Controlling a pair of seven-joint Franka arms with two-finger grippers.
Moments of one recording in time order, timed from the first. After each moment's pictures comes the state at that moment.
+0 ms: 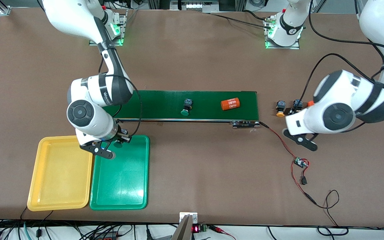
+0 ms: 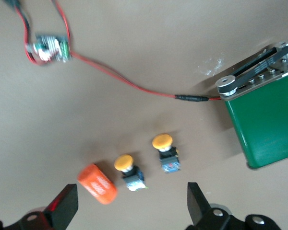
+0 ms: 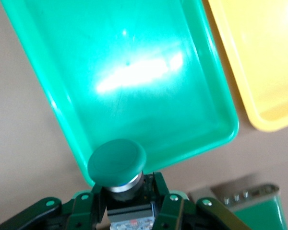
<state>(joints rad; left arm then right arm) 0.46 0.64 -0.81 -1.48 0.44 1.54 0.02 0.58 0.68 -0.34 -1.39 0.18 2.02 0.57</state>
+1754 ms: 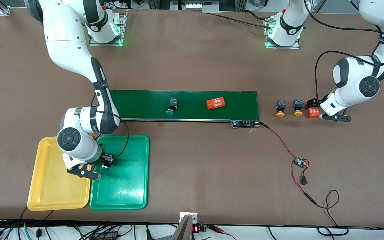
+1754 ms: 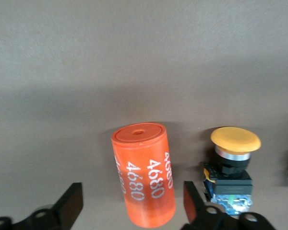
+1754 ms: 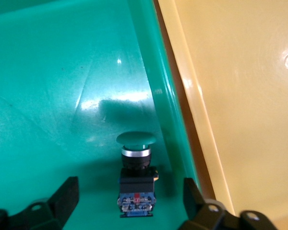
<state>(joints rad) 0.25 0.30 -0.04 -2.33 0.14 2.46 0.19 0.44 0.89 -0.33 -1.29 0.19 2.22 0.36</state>
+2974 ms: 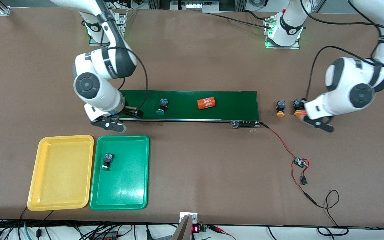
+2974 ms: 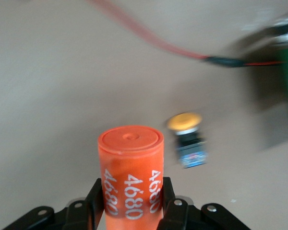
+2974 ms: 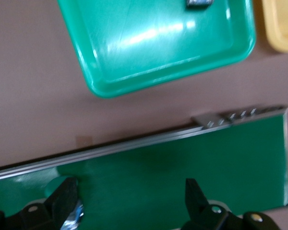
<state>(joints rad) 0.18 0.26 -0.28 -2.04 0.11 2.04 0.36 0.73 0.39 -0.32 -1.77 0.19 2.03 0.59</state>
